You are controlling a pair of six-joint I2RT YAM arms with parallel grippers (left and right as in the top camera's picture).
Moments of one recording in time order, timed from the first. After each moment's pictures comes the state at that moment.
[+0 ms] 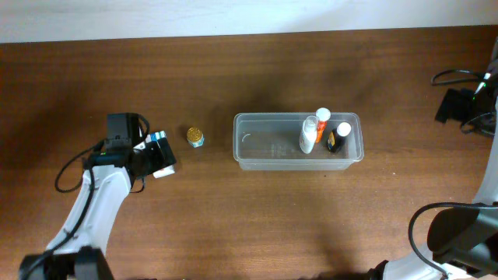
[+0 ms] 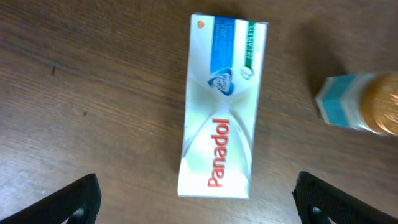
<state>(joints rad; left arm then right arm) 0.04 1.51 0.91 -0.58 -0.03 -0.33 -0.43 1.79 1.92 -1.49 0.23 0.11</state>
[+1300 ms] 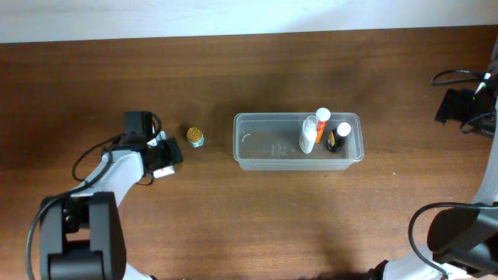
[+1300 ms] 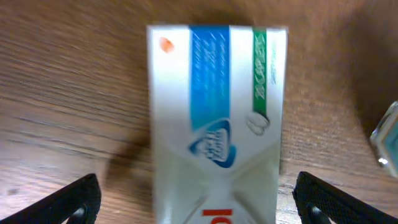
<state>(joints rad) 0.01 1.75 0.91 -0.37 -0.06 -0.25 -0.43 1.79 1.92 -1.49 0.23 0.11</state>
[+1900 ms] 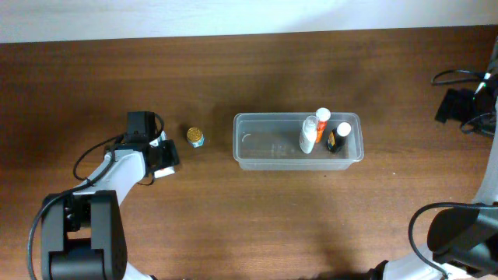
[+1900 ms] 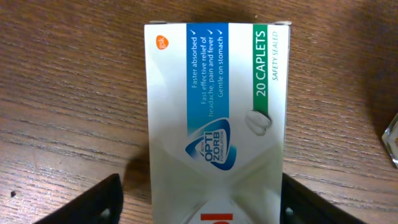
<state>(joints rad) 0.00 1.75 0.91 -0.37 -0.08 -0.24 -0.43 1.79 1.92 -1.49 0.23 0.11</state>
